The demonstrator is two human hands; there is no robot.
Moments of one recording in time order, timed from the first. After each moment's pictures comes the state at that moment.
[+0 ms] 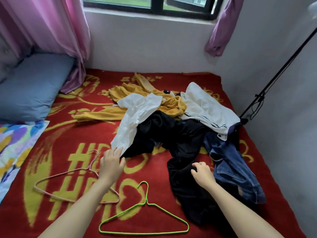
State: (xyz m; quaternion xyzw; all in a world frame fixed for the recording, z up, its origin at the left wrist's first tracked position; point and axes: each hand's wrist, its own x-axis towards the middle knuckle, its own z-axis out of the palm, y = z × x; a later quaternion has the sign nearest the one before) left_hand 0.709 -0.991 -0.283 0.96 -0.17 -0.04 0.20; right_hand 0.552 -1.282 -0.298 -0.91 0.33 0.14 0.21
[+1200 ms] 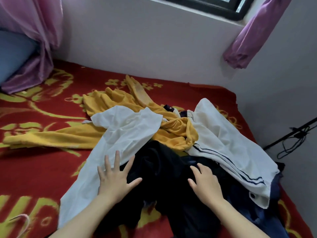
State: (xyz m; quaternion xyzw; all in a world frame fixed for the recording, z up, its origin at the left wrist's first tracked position) left_hand 0.947 -1.173 -0.452 0.96 -0.23 -0.13 0.06; right_hand 0.823 -1.422 -0.398 -0.96 0.23 0.14 -0.02
